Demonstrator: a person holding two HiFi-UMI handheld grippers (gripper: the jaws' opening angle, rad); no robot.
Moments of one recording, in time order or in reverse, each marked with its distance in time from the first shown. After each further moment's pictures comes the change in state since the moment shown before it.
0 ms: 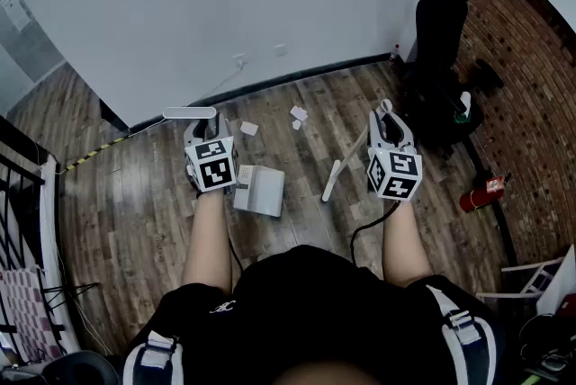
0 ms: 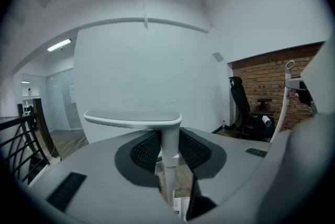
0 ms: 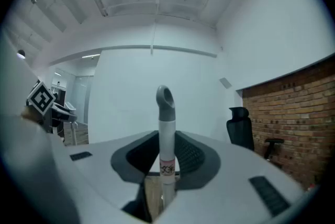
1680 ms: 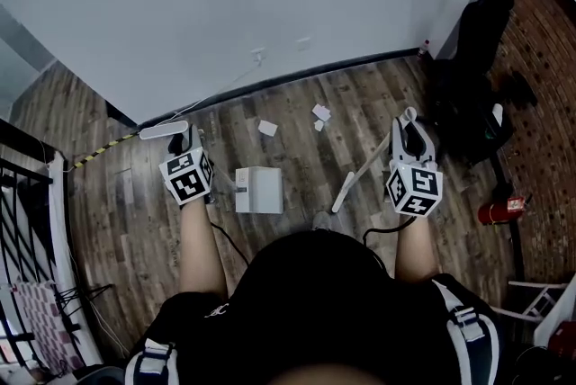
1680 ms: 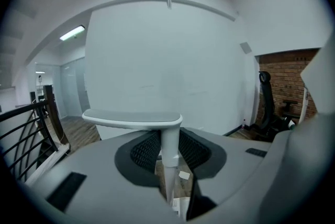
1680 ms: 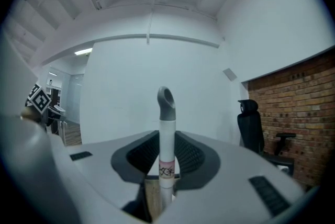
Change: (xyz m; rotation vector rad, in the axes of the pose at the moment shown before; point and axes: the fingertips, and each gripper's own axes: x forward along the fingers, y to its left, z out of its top) left arm 0.143 0.143 -0.039 -0.113 0.118 0.124; right arm 0.155 0.015 -0.029 0.029 0.044 -0.021
